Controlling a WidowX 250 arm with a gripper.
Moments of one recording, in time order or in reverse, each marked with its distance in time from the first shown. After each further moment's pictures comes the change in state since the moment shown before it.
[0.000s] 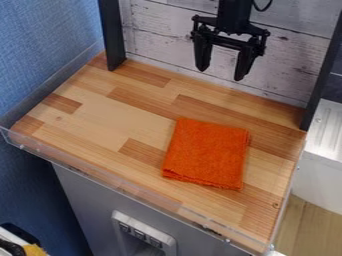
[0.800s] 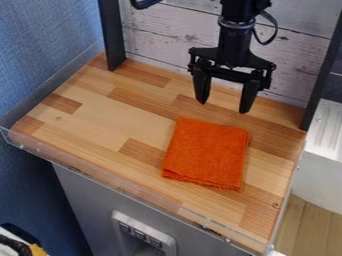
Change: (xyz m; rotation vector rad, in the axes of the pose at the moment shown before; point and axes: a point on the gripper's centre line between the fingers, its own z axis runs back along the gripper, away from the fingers) arm -0.047 -0.025 -0.014 -0.001 -0.100 0.121
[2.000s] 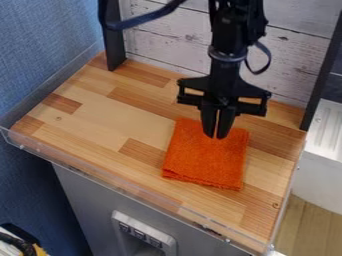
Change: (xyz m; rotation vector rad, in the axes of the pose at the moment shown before) arm -0.039 -0.004 -0.014 -0.001 0.001 0.128
